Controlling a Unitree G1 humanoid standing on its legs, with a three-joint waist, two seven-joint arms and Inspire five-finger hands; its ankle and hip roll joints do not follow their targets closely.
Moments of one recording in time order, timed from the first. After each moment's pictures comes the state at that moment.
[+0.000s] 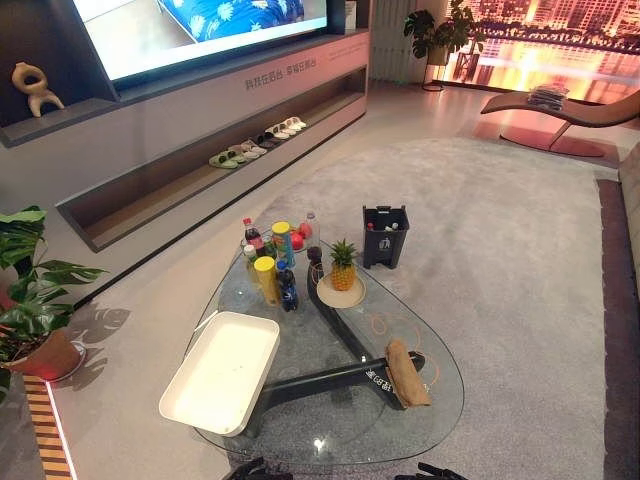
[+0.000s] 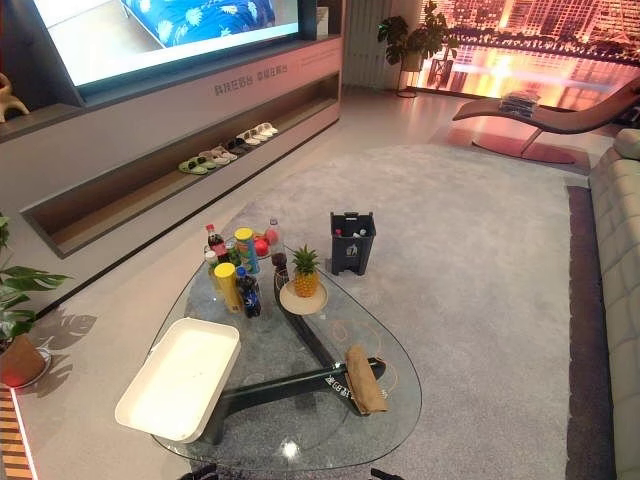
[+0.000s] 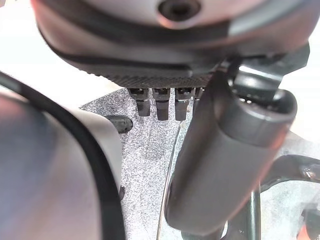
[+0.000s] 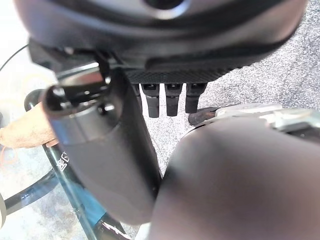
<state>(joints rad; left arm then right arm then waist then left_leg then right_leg) 0.01 0.17 -0.13 1.30 -0.38 -0.05 -0.08 0.00 -0.23 0.22 1.27 0.47 0.03 0.15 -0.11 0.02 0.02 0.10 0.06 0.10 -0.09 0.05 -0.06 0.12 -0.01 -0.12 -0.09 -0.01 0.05</state>
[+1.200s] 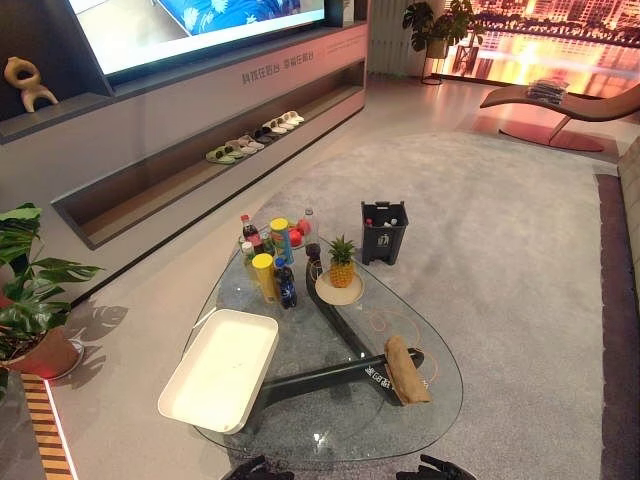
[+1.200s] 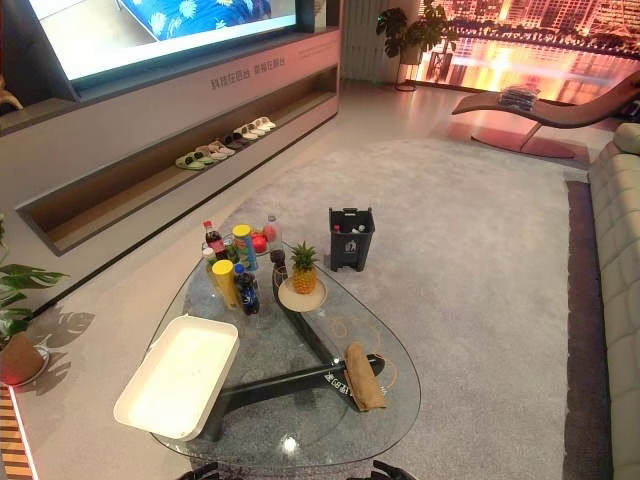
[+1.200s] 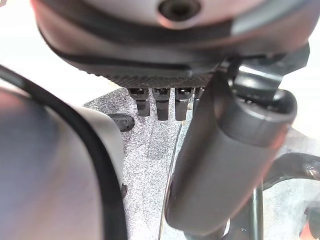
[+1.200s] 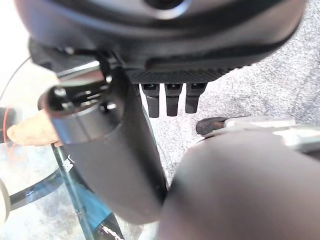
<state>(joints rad) 0.01 0.17 -0.13 1.29 -0.38 -0.05 -0.09 0.00 -0.22 0.23 1.26 0.42 -0.06 0.09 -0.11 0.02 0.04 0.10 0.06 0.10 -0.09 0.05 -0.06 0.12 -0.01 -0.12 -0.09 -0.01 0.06</state>
